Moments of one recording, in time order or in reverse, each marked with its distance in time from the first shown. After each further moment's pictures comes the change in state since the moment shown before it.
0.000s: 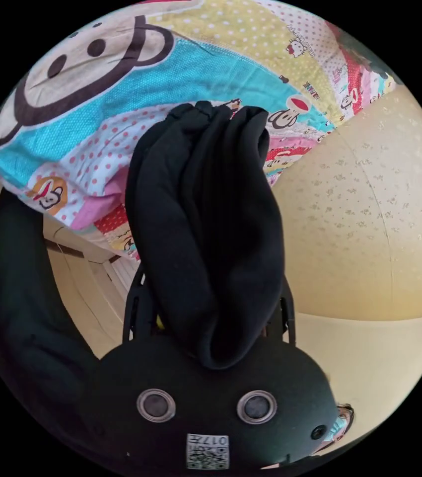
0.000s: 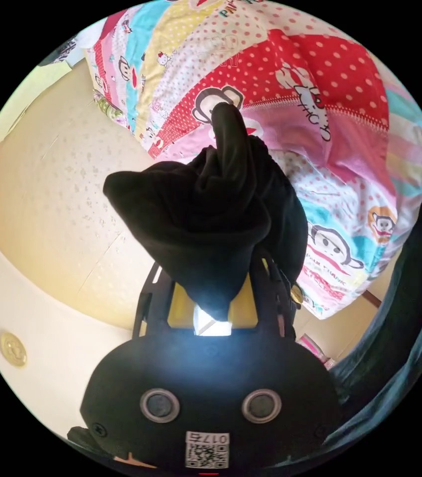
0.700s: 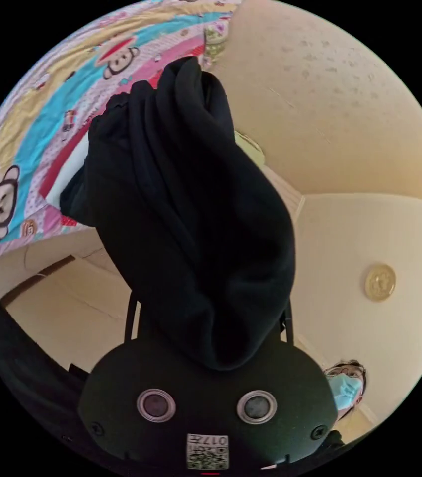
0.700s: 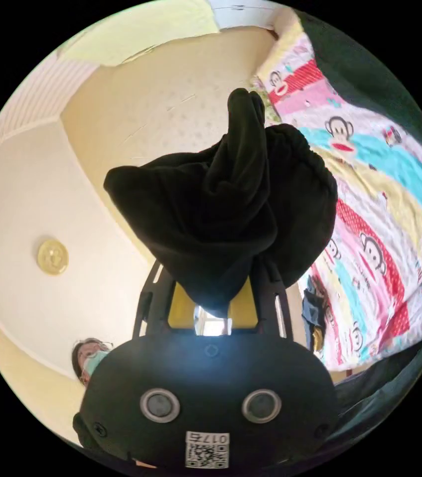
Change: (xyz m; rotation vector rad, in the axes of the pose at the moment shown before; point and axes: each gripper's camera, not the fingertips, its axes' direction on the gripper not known) left arm 0.040 0.200 0.461 -0.557 -0.124 0.497; right arm -0.230 0.003 -0.192 -0.128 -0.309 -0.530
